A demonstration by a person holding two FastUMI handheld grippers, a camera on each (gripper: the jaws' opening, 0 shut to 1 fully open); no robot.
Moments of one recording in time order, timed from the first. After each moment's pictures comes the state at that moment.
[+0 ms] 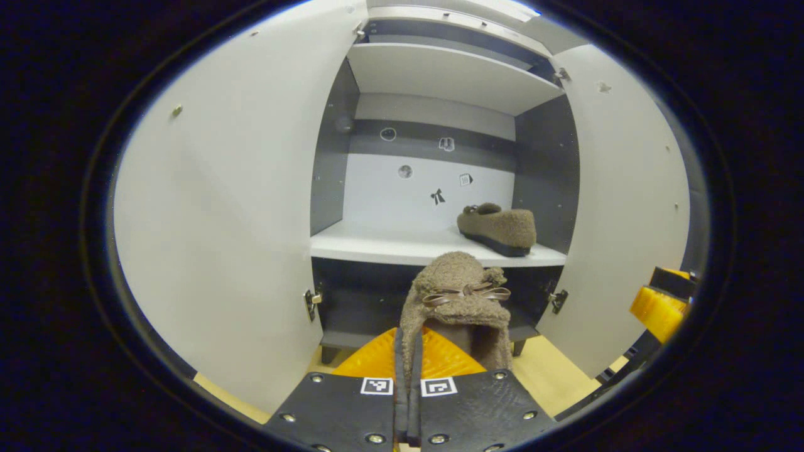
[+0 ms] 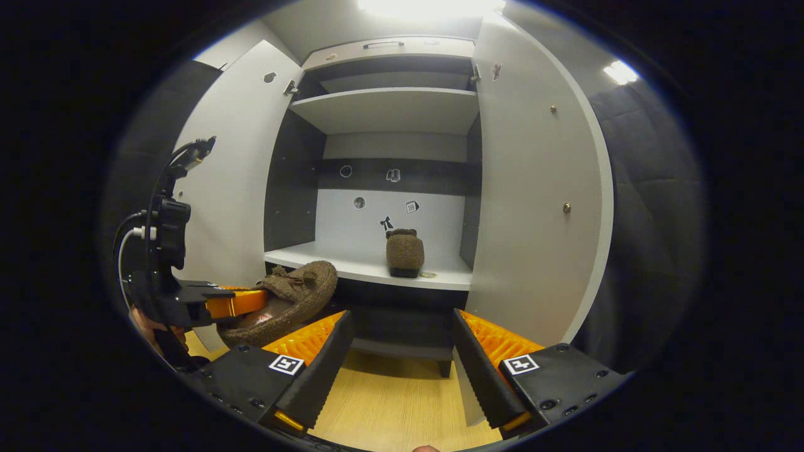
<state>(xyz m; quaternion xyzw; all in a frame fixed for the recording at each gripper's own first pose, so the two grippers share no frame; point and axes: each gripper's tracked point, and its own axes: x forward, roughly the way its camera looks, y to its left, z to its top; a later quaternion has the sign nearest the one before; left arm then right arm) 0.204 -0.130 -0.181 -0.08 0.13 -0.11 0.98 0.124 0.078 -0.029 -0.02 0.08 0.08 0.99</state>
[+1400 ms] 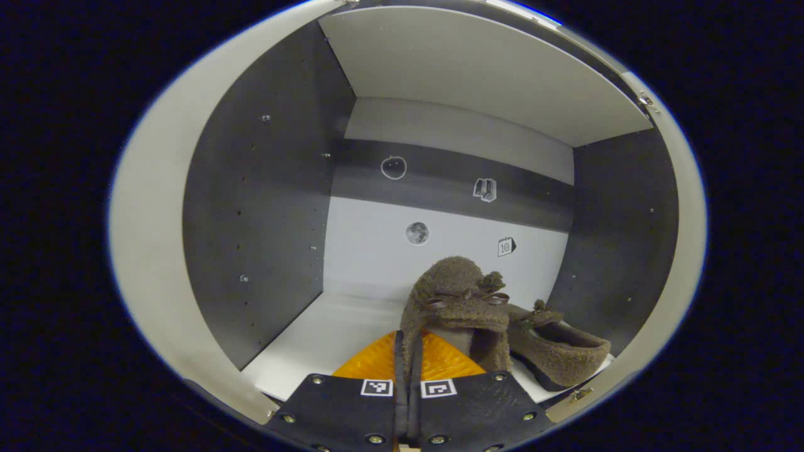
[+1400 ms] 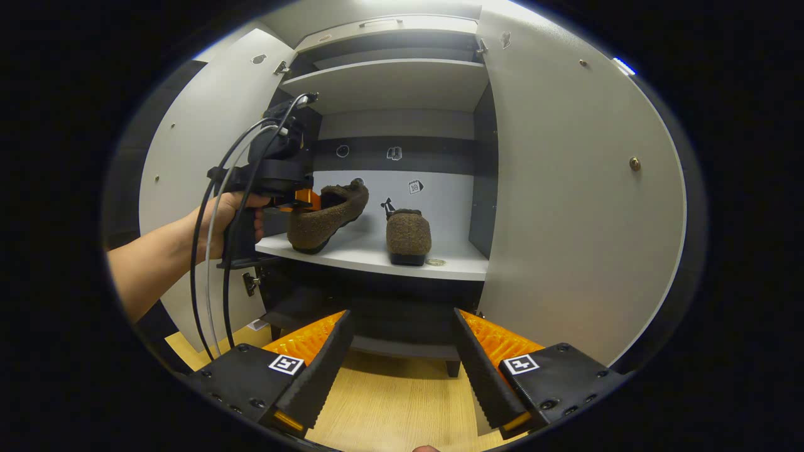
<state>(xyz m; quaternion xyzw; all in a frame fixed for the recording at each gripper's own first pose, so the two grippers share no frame) 0.438 -0.145 -0.110 -0.10 0.11 -0.08 0.99 0.175 0.085 -0.061 -0.02 0.11 0.09 0.99</state>
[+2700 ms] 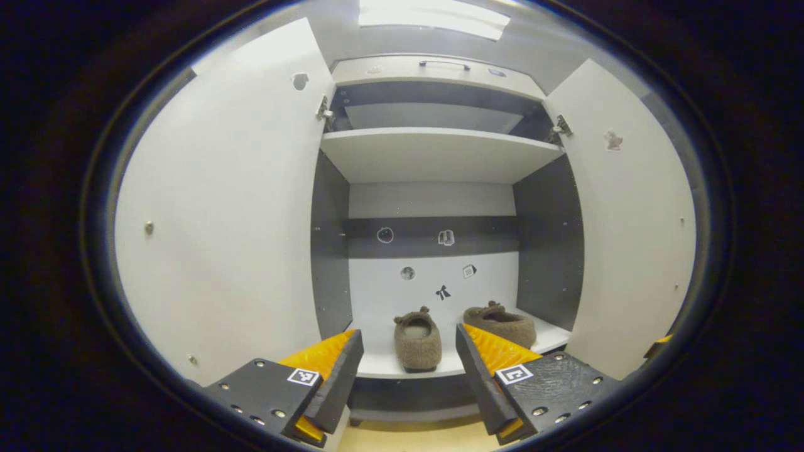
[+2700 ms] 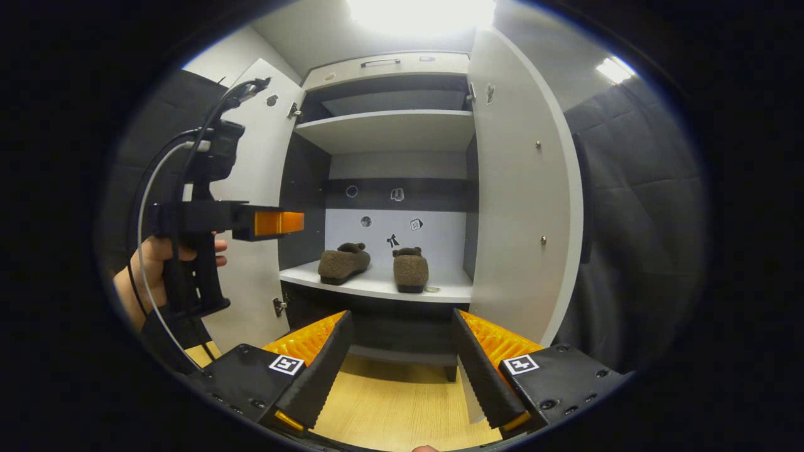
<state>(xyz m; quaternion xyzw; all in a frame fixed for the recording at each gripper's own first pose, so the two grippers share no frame) 0.212 -0.107 -0.016 -0.04 -0.01 -0.09 1.00 0.090 0.076 0.010 0.00 0.05 0.10 0.99</state>
